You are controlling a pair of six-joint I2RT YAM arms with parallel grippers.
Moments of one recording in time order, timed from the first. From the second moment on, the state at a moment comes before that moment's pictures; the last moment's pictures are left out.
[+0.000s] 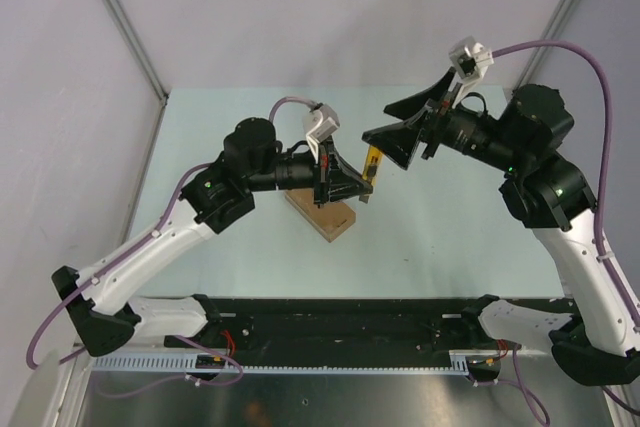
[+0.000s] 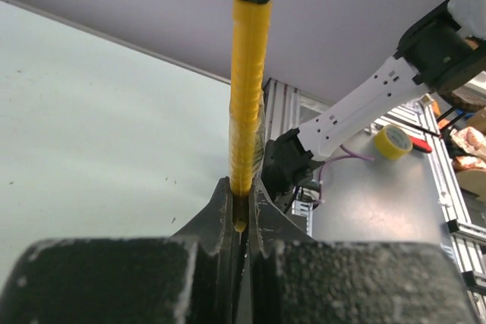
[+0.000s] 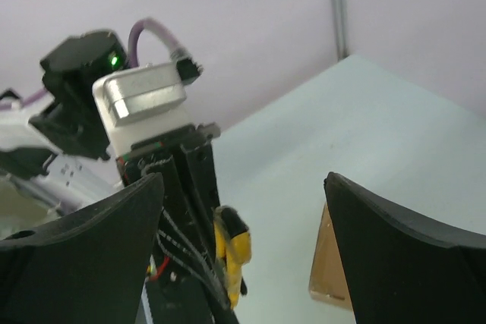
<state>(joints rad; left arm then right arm) -0.86 1.21 1.34 -0.20 0.60 -0.31 0.57 1.10 1.63 -0.41 -0.48 0.34</state>
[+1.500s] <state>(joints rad) -0.83 1.00 1.30 -0.16 0.34 -0.18 0.43 1.12 1.66 -0.39 -0.72 0.36</state>
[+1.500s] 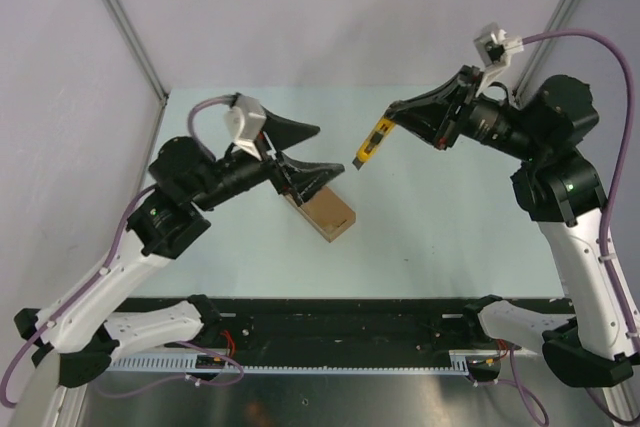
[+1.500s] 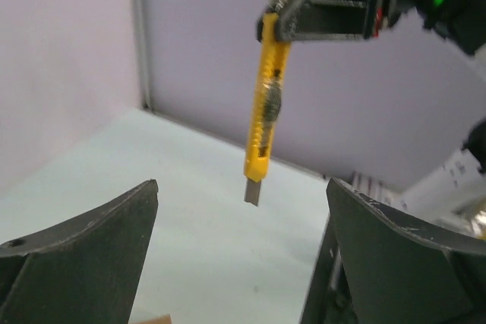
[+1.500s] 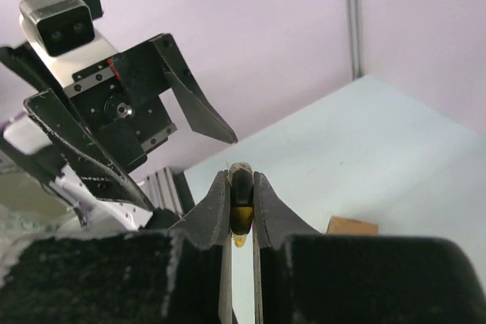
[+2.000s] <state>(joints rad) -0.83 1.11 1.26 0.20 0.27 -0.54 0.39 1.04 1.57 0.00 -0.60 0.69</state>
